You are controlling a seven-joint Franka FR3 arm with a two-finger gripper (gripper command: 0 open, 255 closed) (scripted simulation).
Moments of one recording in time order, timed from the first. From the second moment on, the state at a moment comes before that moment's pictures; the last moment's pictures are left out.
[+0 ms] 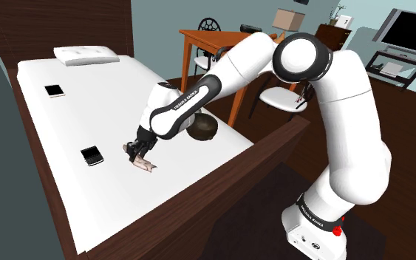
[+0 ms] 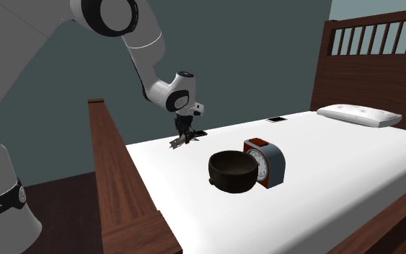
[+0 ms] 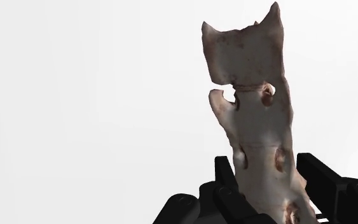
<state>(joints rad) 0.04 0.73 0.45 -1.87 -0.04 2.76 0.19</state>
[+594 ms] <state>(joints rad) 0.02 0.64 0.48 -1.89 -0.02 2.69 0.19</state>
